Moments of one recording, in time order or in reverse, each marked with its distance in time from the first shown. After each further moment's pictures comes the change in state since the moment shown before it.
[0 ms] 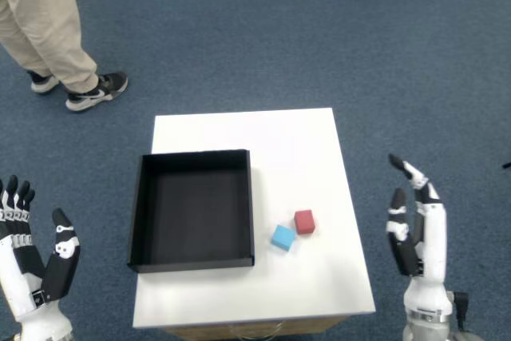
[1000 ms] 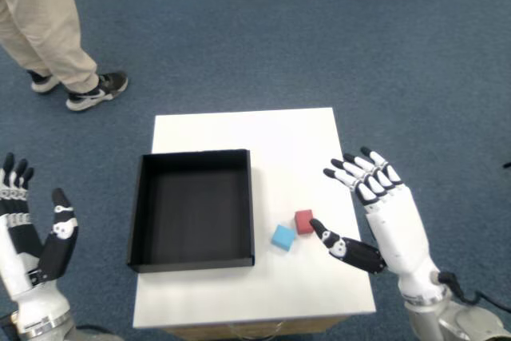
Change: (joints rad) arm 0.016 -0.130 0.003 -0.325 -0.352 0.635 0.074
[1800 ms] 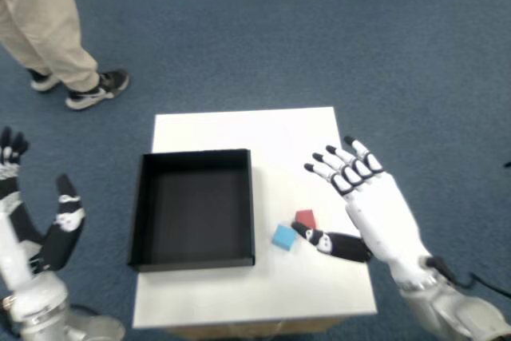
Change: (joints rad) arm 0.039 -0.051 -0.024 -0.226 0.000 0.191 0.257
